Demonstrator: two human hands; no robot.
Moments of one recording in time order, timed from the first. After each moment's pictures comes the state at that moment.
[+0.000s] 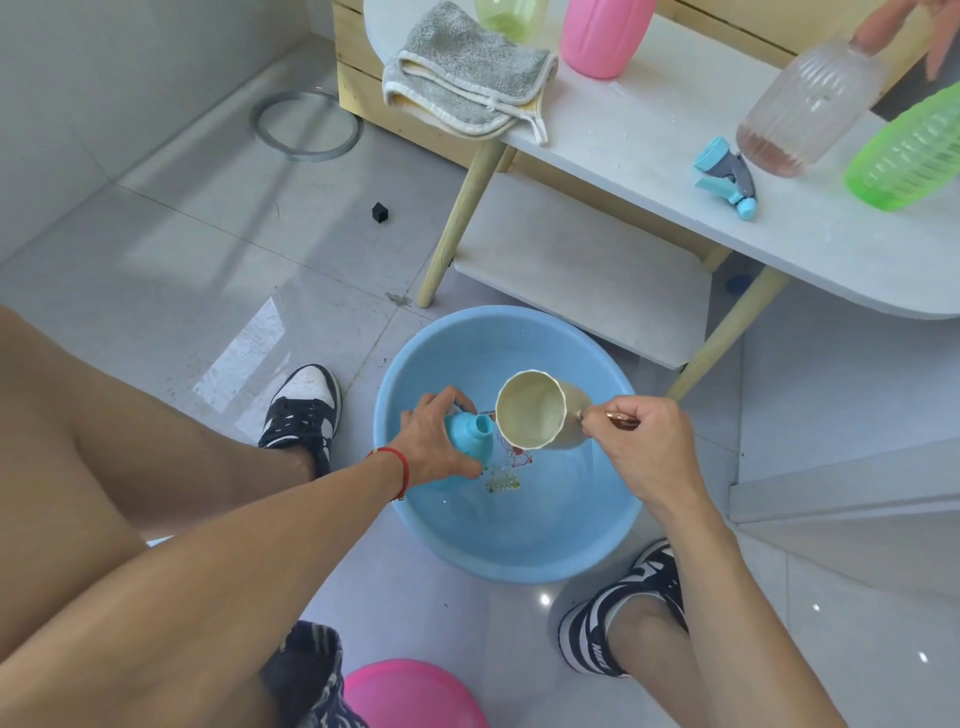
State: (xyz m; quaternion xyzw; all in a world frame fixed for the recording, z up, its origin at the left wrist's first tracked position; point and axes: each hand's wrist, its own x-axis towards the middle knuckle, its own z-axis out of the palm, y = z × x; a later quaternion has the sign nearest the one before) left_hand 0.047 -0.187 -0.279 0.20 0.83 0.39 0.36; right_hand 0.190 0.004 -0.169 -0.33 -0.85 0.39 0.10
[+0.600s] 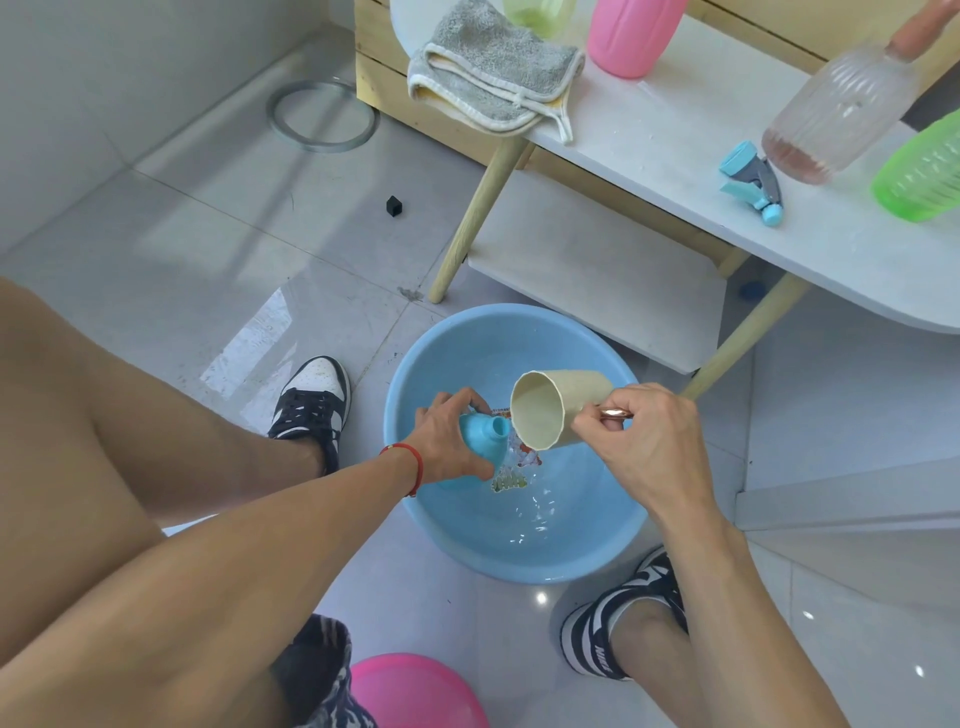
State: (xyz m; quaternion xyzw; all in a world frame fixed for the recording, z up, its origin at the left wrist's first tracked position) left_hand 0.052 -0.184 -0.279 0.20 0.83 0.37 0.36; right_hand 0.179 -0.011 -0.156 -0.23 -0.94 0.19 0.13
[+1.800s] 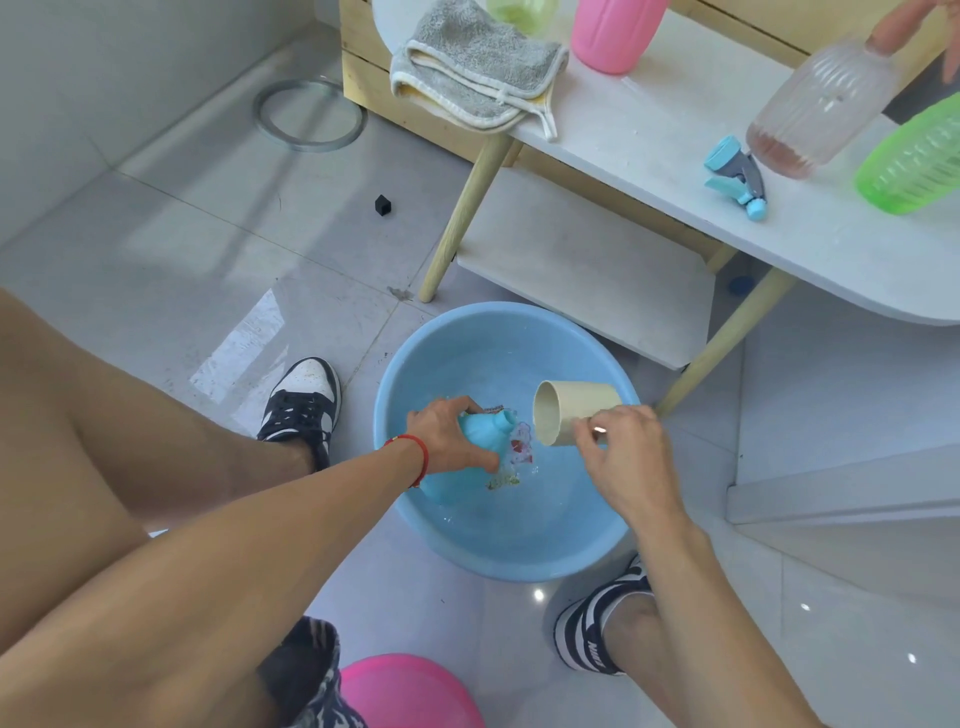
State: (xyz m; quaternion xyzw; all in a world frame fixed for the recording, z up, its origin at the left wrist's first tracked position) left_hand 0.052 -0.170 -0.263 0.15 0.84 0.31 0.42; right_hand 0.194 0.003 -0.204 -0.28 -0.95 0.15 0.07
